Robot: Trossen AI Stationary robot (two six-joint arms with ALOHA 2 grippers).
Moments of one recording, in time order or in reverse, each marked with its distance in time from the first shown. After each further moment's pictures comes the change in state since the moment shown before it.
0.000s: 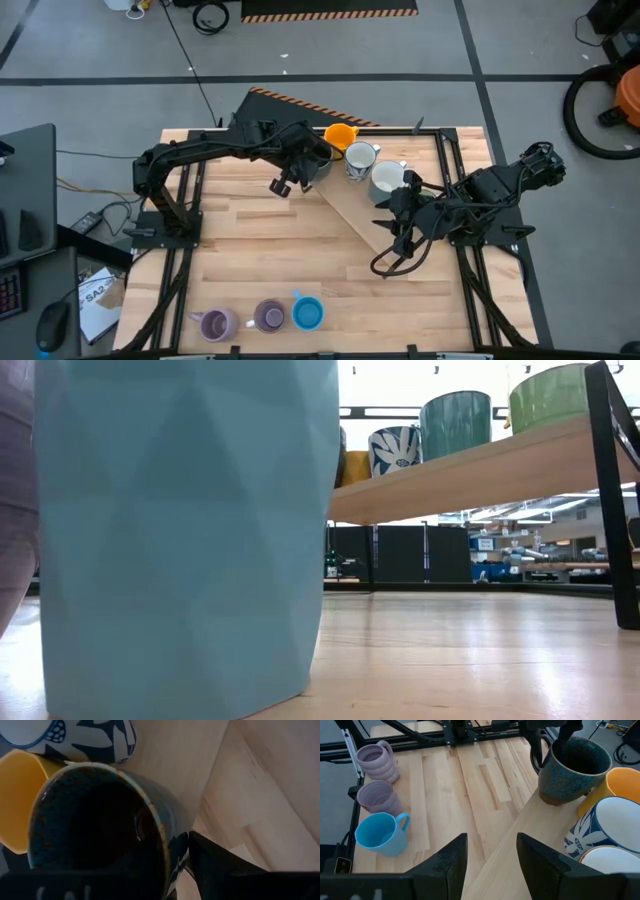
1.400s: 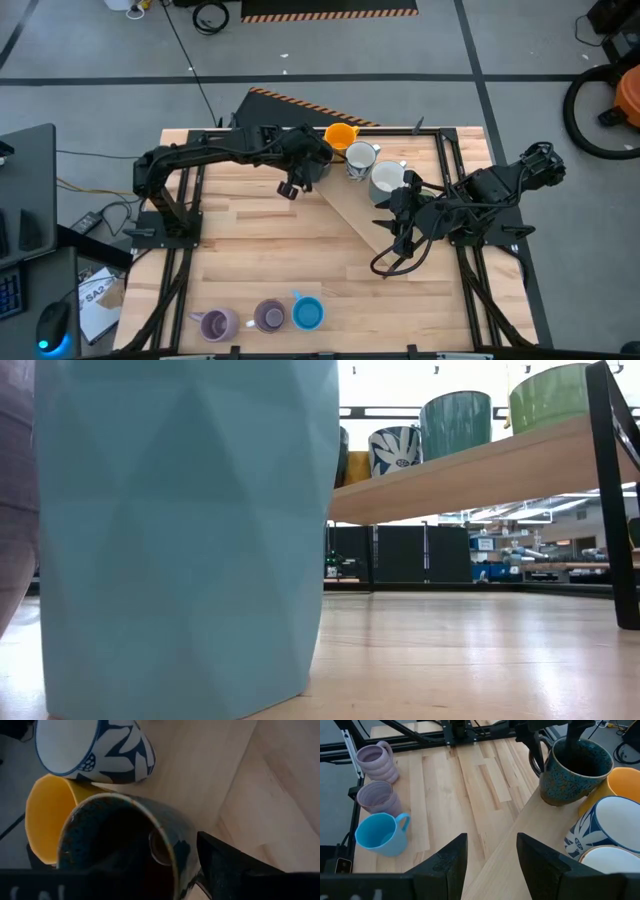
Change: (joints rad) left arm -0.050 0.001 -0.001 0.090 -0.065 -0.046; right arm 0.000 0.000 0.000 0.000 0.001 0.004
